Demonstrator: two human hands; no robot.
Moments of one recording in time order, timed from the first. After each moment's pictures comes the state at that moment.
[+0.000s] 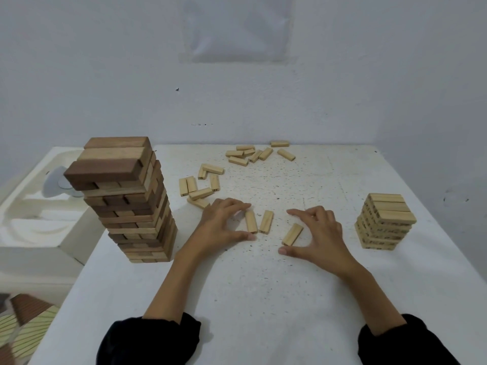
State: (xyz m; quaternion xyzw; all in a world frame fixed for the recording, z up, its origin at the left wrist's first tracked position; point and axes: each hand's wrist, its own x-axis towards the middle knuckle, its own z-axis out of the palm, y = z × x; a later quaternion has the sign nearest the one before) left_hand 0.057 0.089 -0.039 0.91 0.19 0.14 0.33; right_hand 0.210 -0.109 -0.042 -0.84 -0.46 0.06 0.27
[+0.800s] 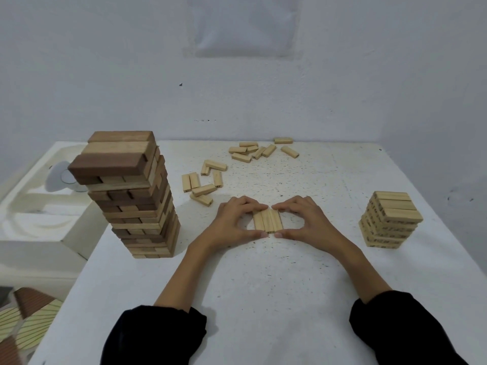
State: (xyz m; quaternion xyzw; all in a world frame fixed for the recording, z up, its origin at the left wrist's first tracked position) left_hand 0.071 0.077 -0.036 0.91 0.16 0.11 0.36; right_hand 0.226 -0.076 -0.042 -0.77 -0.53 0.14 0.33
